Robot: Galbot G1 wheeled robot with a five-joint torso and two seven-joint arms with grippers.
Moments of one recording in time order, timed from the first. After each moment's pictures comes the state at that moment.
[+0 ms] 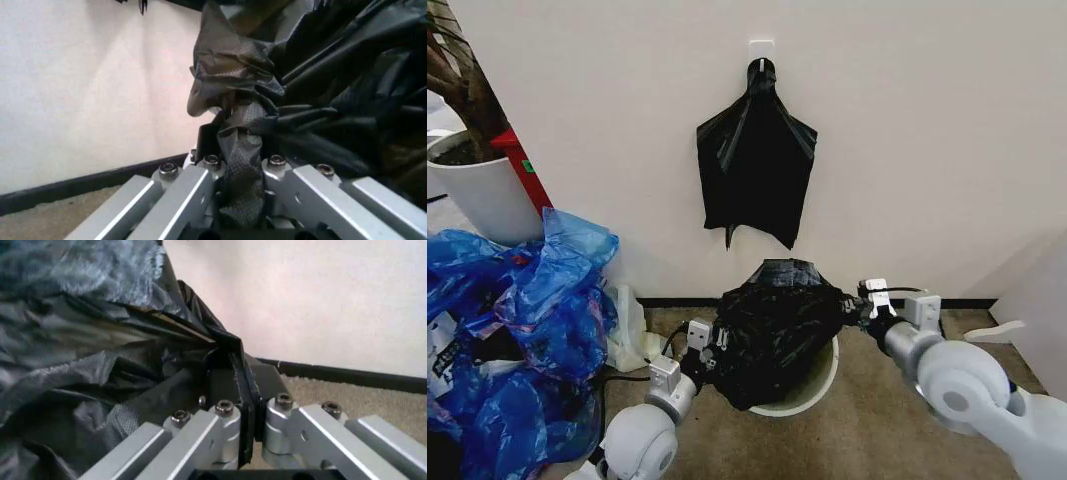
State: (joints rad) left arm 1.35 -1.10 -0.13 -2.08 -0.41 0.16 -0.11; right arm -1.16 0.55 0.18 2.22 1.20 -0.37 0.46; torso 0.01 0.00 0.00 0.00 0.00
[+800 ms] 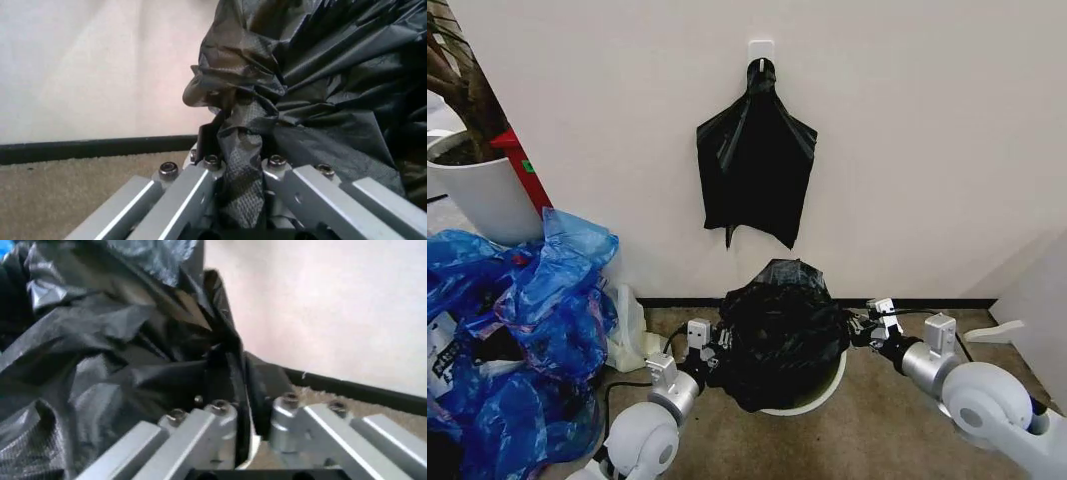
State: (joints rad) left arm 1.32 -1.13 -0.14 -2.03 -0.60 0.18 -0.12; right arm -1.28 0.52 0.24 2.13 1.07 -0.23 0.16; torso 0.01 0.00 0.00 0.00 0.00
